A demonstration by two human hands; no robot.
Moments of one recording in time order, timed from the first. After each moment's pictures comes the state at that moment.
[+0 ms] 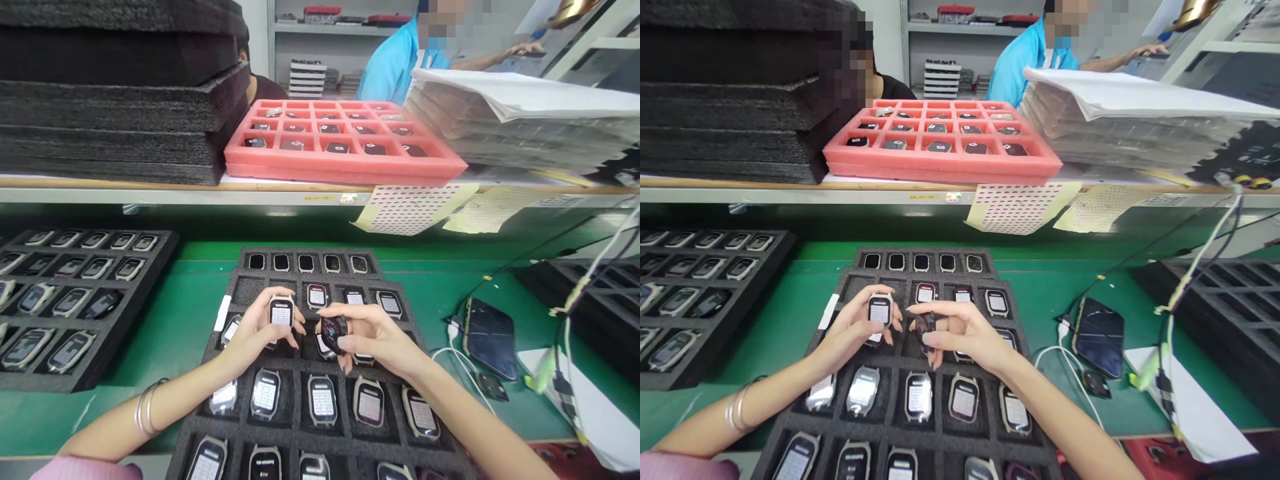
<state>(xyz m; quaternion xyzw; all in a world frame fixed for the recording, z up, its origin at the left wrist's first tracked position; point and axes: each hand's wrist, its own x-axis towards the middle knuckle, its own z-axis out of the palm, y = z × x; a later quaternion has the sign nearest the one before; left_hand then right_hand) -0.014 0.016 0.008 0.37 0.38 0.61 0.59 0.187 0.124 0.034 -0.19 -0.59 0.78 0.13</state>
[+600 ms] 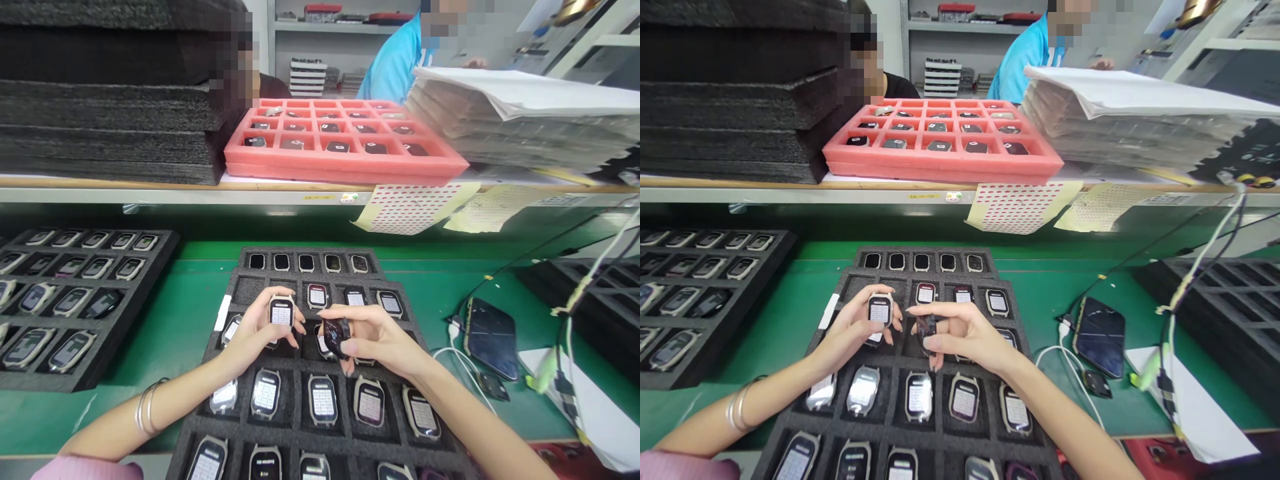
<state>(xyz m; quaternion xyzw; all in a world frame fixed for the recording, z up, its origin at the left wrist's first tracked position) -0.014 0.016 0.009 0.37 0.38 0.61 0.59 0.189 0.124 0.033 -0.17 -0.57 0.79 0.13</state>
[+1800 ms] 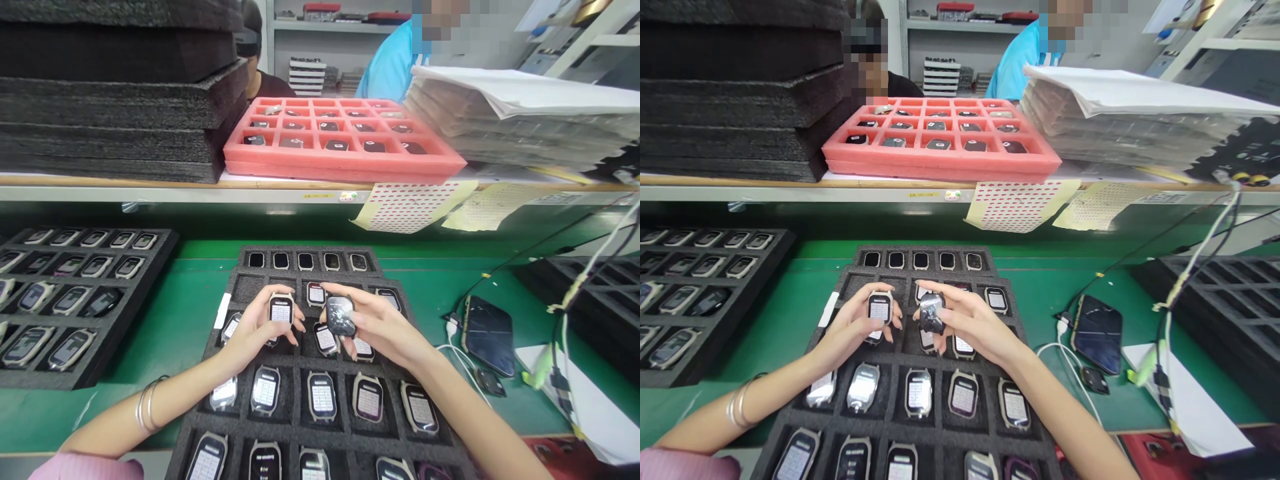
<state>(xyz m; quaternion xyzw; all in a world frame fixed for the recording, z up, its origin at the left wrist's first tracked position) -0.015 0.015 0.005 0.38 0.37 0.61 0.59 0.189 0.128 0.042 -0.17 -0.51 0.82 0.17</state>
